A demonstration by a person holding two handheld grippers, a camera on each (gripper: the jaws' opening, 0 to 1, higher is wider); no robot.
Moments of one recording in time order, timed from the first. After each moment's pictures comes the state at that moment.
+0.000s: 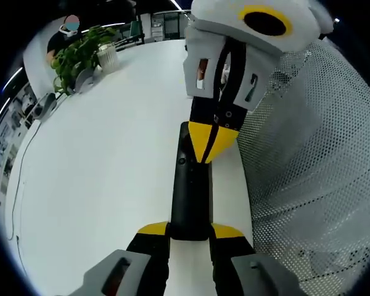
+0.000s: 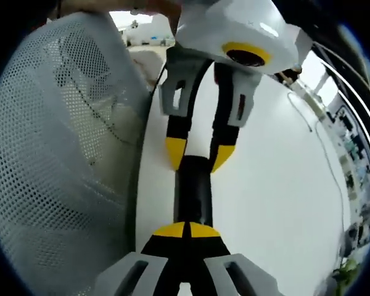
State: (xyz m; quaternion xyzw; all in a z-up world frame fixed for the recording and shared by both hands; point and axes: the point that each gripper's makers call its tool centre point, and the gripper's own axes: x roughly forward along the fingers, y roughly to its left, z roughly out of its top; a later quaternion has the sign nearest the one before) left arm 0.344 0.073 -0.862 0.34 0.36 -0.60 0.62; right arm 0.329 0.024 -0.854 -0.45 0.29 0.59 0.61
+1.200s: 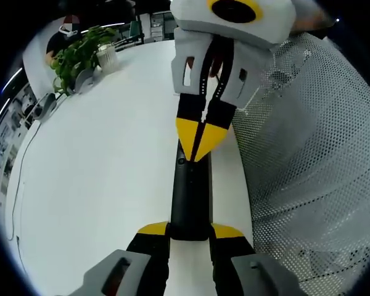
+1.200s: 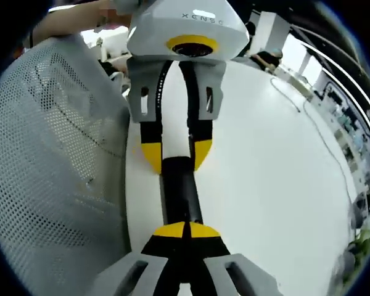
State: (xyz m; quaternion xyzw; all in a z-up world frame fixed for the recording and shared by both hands) left arm 0.344 0.073 -0.862 0.34 0.36 -0.60 0.62; right arm 0.343 0.024 -0.851 -0.37 0.35 0.55 0.66
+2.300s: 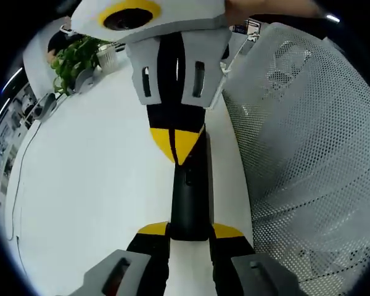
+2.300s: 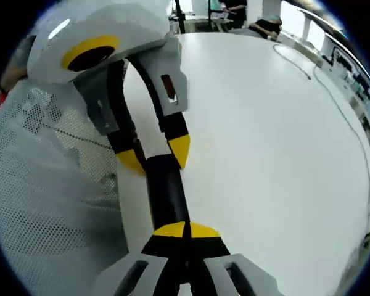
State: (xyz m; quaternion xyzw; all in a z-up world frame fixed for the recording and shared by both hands) left arm 0.345 0.073 -0.862 0.34 0.36 -0.60 0.62; right arm 0.360 0.027 -0.859 -0.34 0.47 0.56 0.59
